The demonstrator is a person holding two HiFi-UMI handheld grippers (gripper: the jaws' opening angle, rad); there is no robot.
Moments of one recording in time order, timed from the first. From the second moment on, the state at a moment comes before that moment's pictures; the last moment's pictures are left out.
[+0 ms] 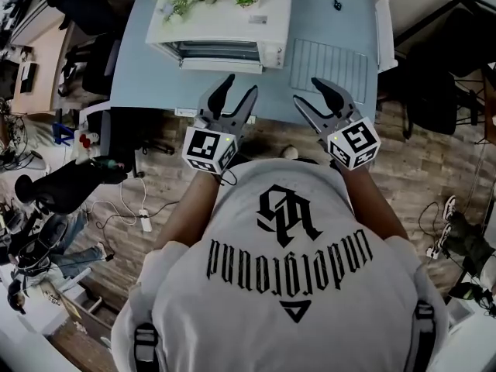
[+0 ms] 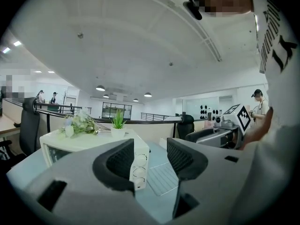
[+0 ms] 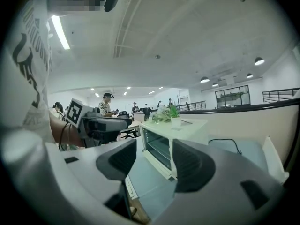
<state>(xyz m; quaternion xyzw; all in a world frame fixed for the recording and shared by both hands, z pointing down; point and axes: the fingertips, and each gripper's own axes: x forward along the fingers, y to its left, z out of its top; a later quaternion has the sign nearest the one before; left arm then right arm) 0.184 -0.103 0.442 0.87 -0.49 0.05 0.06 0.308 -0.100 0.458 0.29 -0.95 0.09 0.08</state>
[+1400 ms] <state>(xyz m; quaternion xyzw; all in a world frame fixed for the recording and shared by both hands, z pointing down) -0.053 -0.119 0.423 0.94 -0.34 0.03 0.05 0.048 -0.094 0.445 0.42 -0.90 0.10 0.07</state>
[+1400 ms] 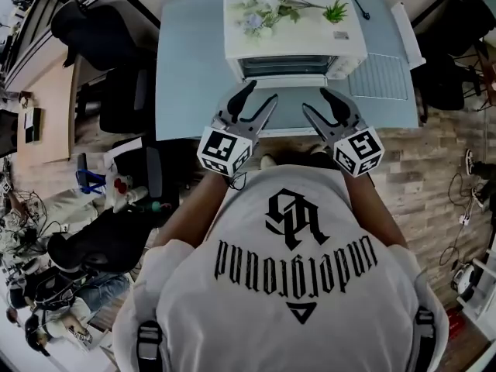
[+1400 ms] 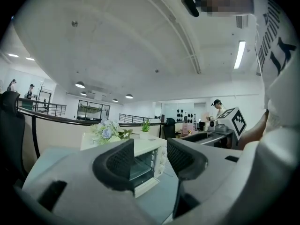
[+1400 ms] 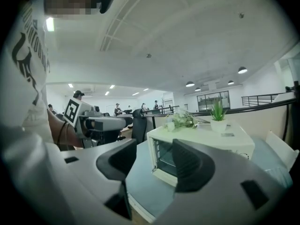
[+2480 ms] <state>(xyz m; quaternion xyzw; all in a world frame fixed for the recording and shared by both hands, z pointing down) -0.030 -0.162 0.523 0.89 -0.34 -0.04 0.29 0.071 -0.156 0.520 0.43 -0.85 0.29 -0.03</state>
